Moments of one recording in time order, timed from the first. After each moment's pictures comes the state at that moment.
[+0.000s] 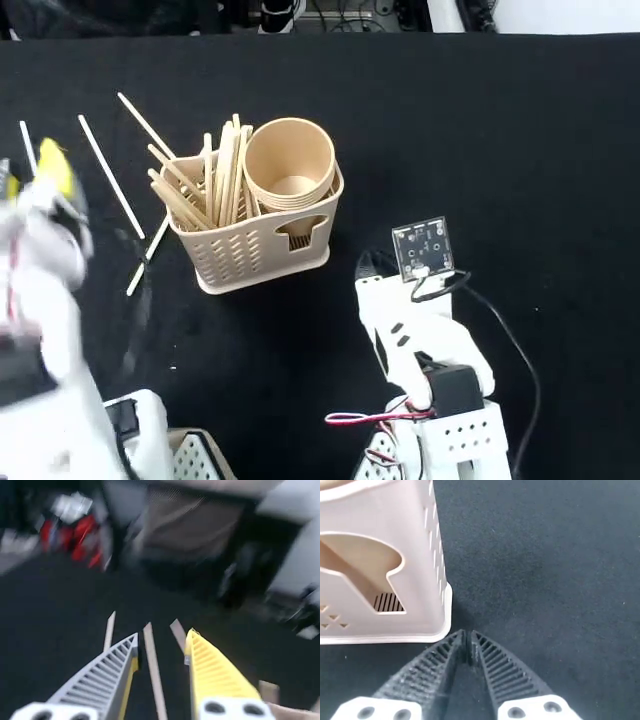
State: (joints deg) left arm -26.2 -60.1 32.0 54.4 6.1; right arm -11.5 -91.3 84.5 50.9 3.0
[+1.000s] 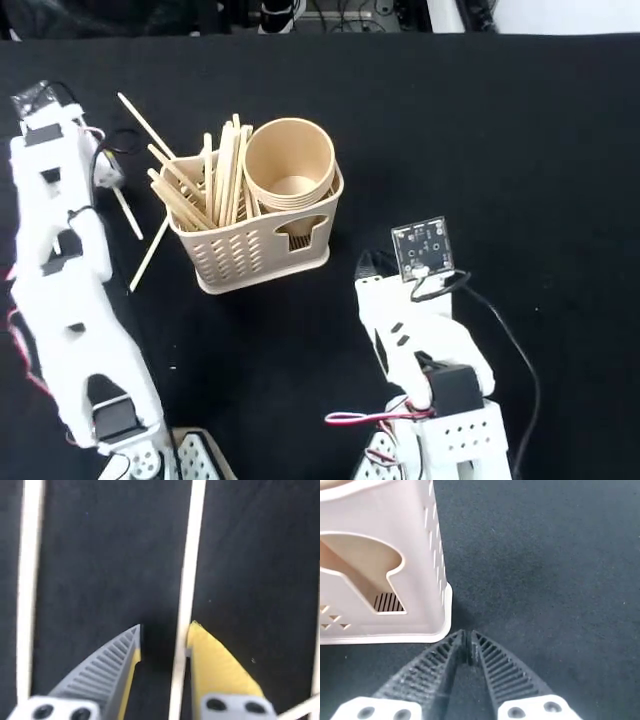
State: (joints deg) left arm -25.4 44.4 -31.4 68.5 13.4; right arm -11.5 -91.3 84.5 50.9 3.0
